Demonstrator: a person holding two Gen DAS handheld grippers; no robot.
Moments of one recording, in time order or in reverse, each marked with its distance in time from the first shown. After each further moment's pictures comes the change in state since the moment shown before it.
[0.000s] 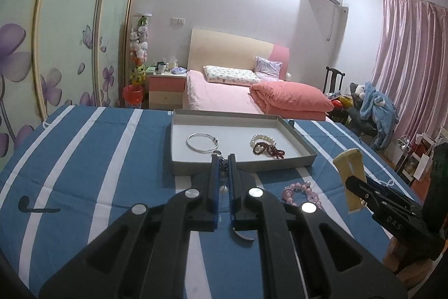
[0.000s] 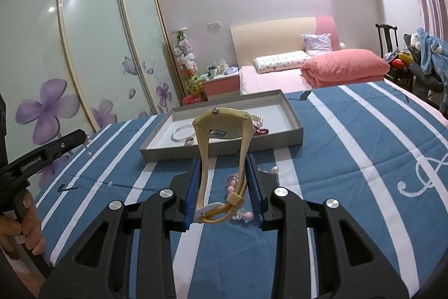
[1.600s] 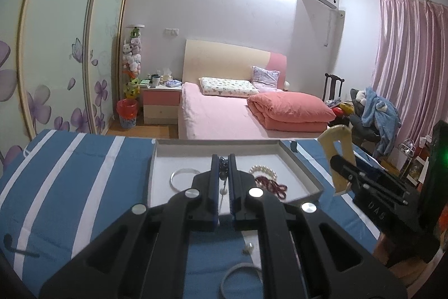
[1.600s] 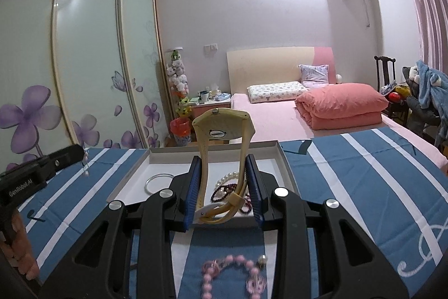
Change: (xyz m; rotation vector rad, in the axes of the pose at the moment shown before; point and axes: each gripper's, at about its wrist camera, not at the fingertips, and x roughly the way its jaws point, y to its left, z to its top) left arm 0.082 -0.025 0.047 0.028 -0.055 0.000; right arm 0.070 -0.001 0.060 -0.089 -0.117 -0.062
